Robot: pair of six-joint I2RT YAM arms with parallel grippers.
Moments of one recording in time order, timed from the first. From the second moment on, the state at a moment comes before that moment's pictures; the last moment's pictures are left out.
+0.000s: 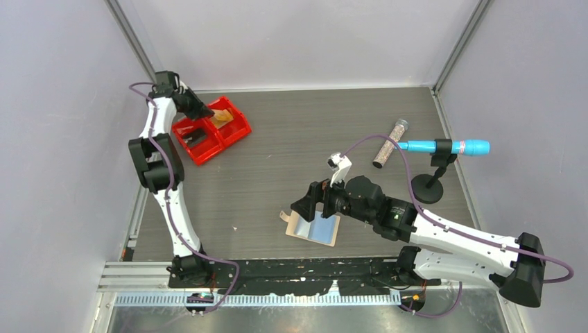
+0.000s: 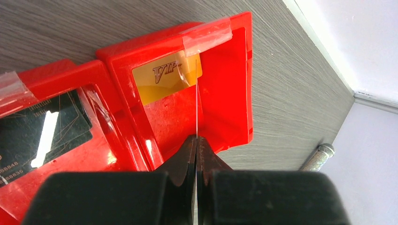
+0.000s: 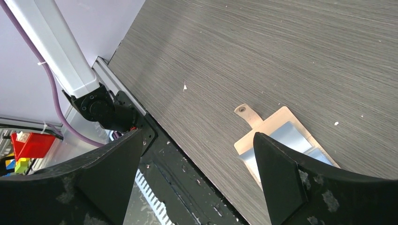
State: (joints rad) left arm 0.21 2.25 2.02 -0.66 0.46 -0.58; right arm 1.06 0.93 0.70 -0.10 0.07 0.64
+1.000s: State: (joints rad) left arm 0.21 2.33 2.09 -0.65 0.43 -0.57; right arm 1.06 0.96 0.73 -0.10 0.12 0.60
